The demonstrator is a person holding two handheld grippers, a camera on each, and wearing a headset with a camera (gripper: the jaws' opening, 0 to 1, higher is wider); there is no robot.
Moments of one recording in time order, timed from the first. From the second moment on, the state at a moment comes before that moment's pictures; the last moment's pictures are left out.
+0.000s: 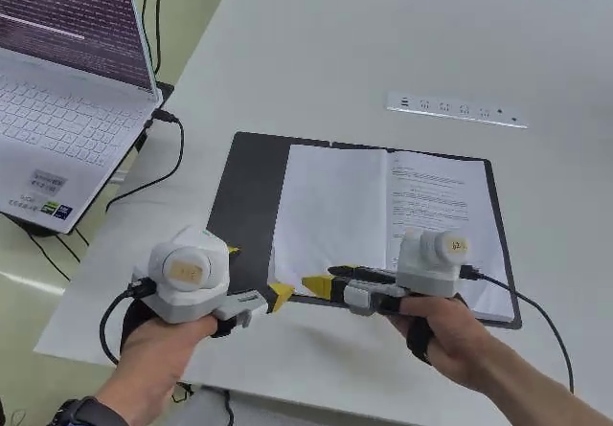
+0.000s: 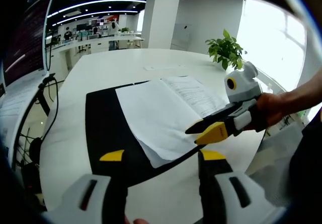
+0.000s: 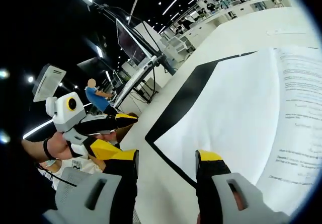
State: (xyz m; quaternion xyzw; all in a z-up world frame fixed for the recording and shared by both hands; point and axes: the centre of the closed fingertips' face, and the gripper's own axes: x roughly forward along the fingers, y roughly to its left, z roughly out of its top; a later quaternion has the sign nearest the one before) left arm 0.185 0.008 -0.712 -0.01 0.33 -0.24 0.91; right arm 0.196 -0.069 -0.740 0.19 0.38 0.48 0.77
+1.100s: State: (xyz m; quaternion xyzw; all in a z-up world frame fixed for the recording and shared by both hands) left arm 0.217 -0.021 -0.766 0.00 0.36 -0.28 0.89; right arm 0.173 -0.174 -0.731 0.18 0.36 0.40 0.82
